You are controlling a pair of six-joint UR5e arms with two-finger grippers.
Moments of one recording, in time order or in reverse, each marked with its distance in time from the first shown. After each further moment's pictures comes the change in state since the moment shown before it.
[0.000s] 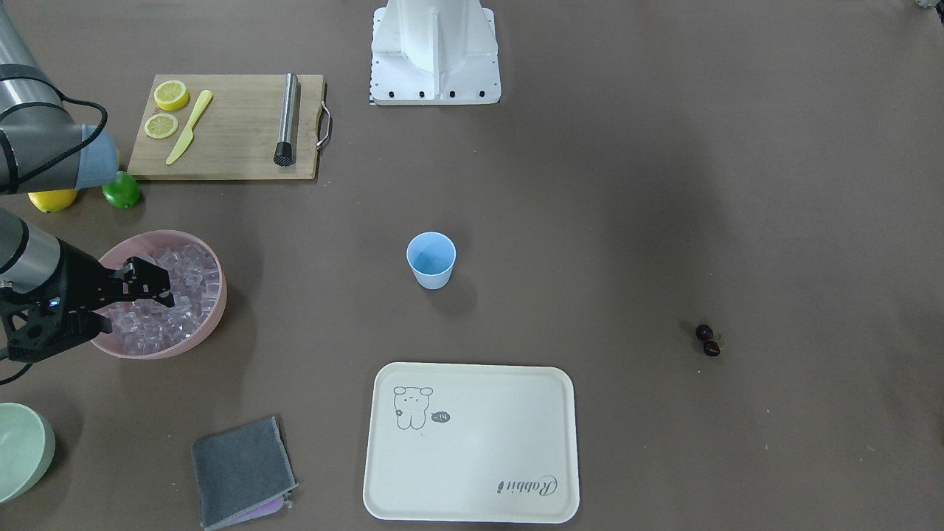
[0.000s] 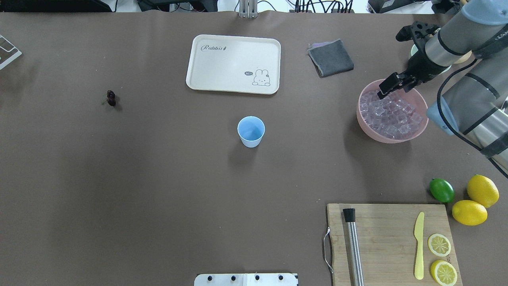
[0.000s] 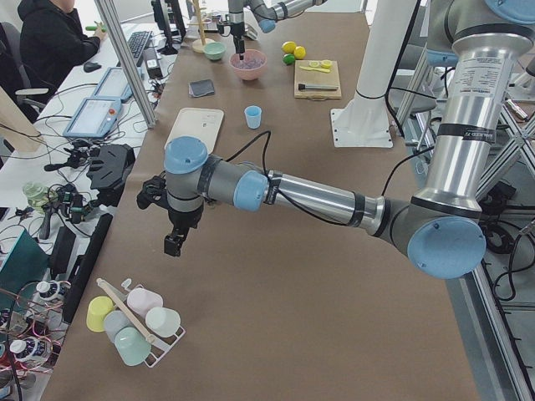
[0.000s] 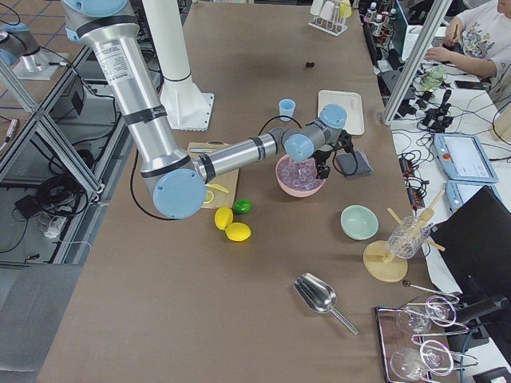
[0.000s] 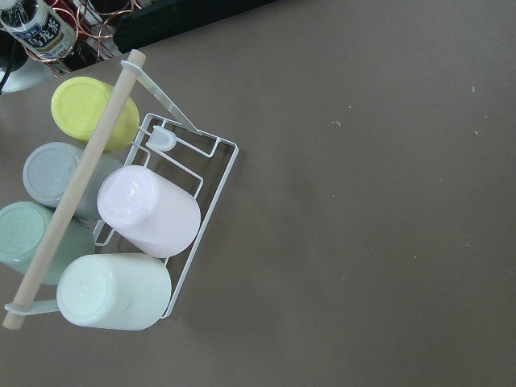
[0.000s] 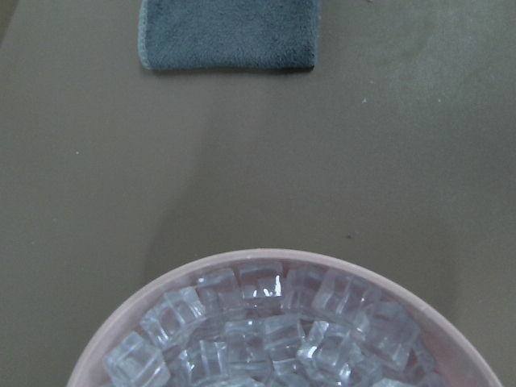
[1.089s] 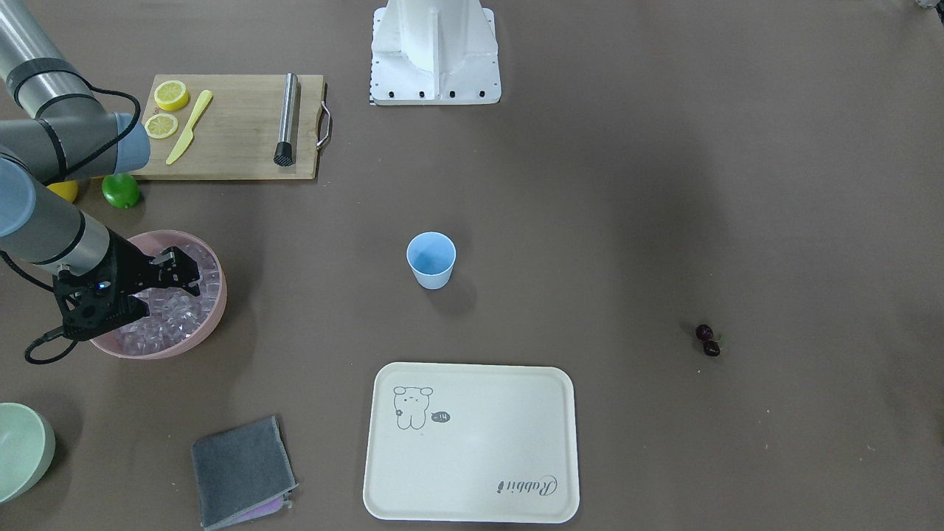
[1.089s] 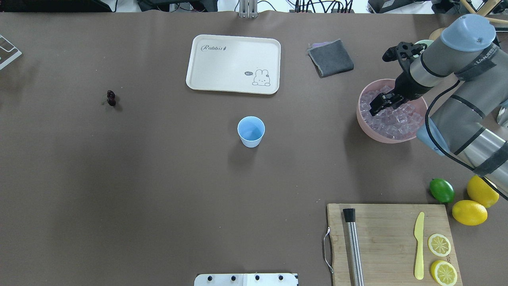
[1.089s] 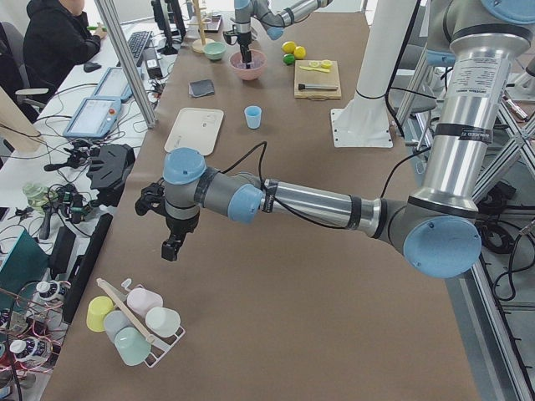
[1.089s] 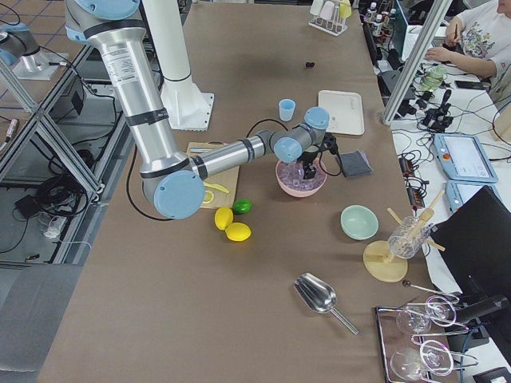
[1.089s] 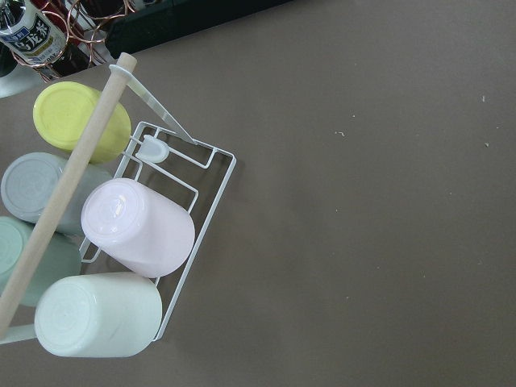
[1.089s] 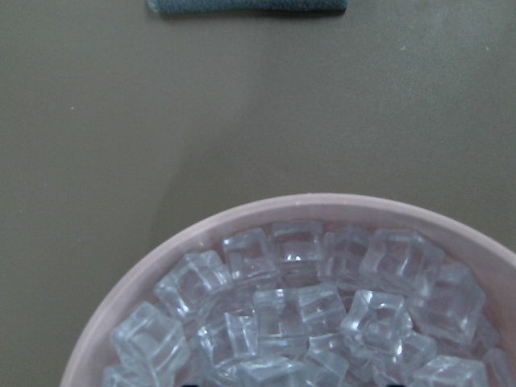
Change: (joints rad) left arm 0.020 -0.003 0.058 -0.108 0.000 -0.060; right arm -0.074 -0.034 0.034 0.010 -0.056 0.036
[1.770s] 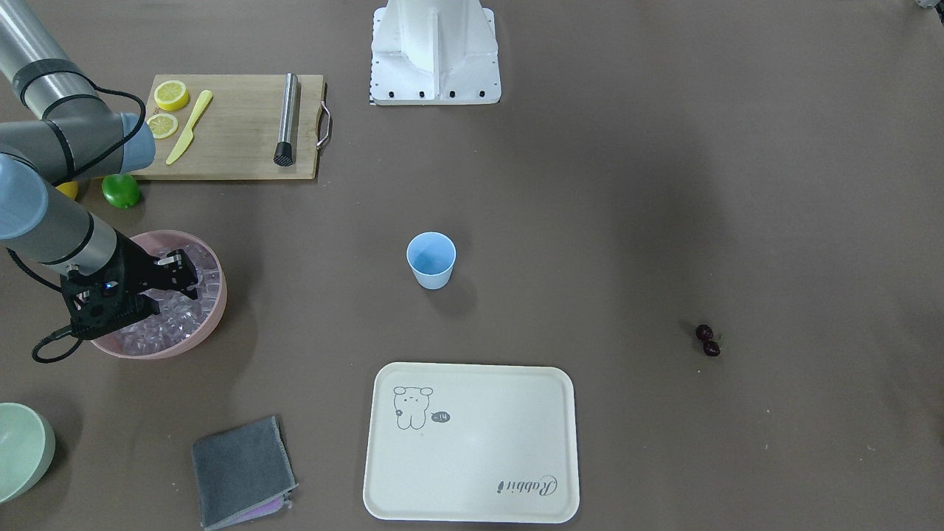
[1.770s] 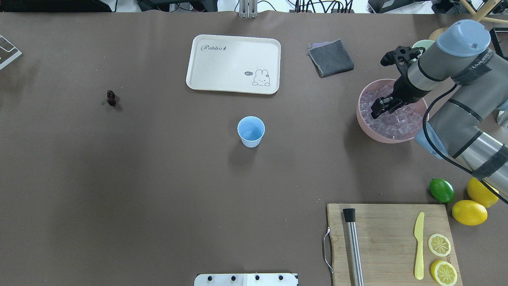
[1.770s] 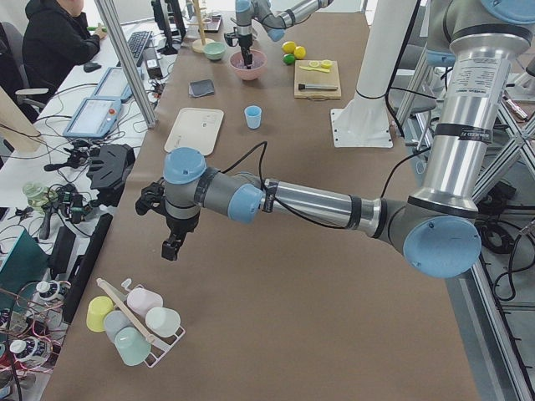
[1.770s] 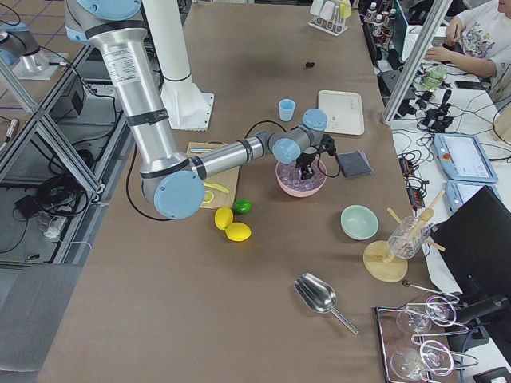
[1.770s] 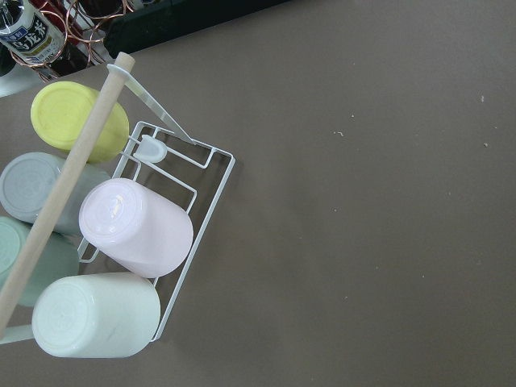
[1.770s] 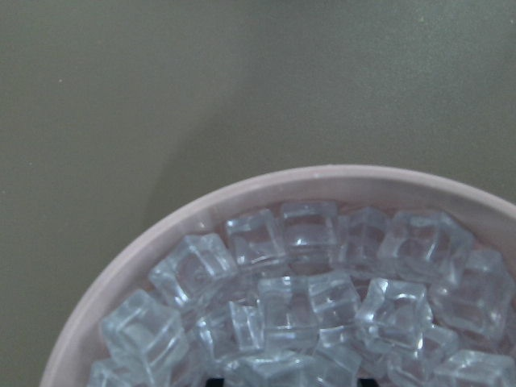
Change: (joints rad) left arm 0.002 0.000 -0.003 0.000 0.000 -0.001; right arm -0.011 -0.007 0.002 0.000 -0.020 -0.002
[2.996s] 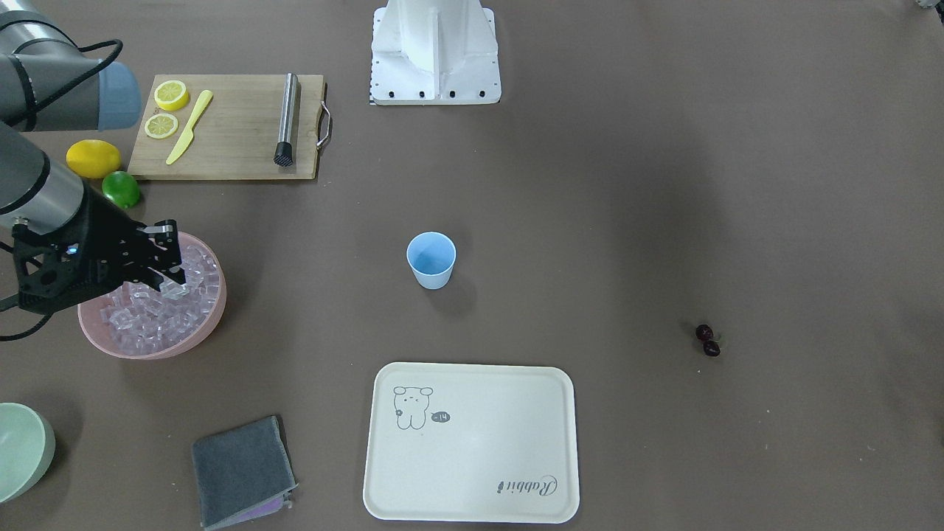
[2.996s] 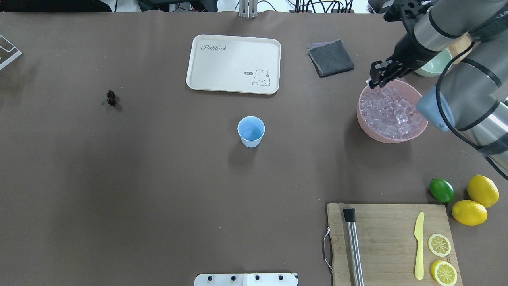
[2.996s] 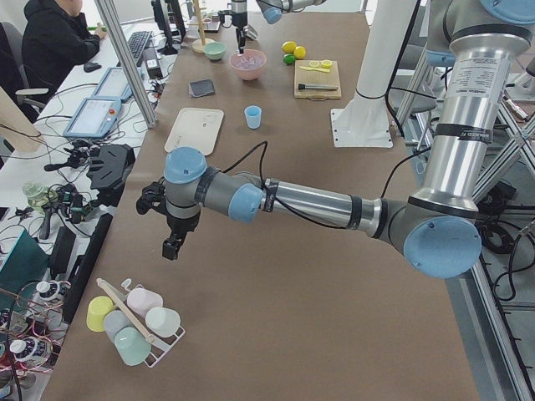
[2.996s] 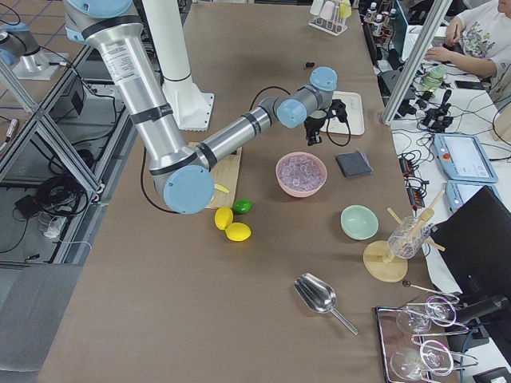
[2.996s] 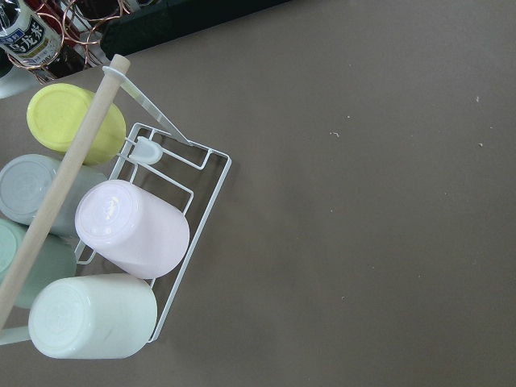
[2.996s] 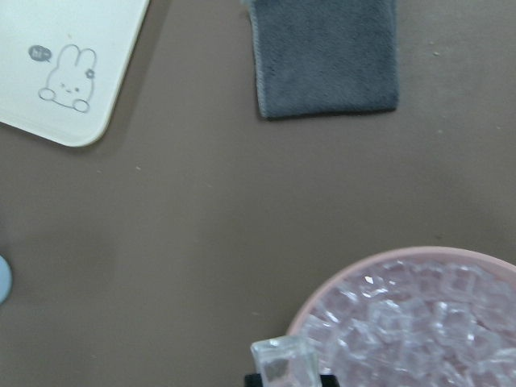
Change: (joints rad) left arm 0.002 0.002 -0.002 0.000 -0.002 0.001; right arm 0.068 0.151 0.170 -0.258 0.066 0.104
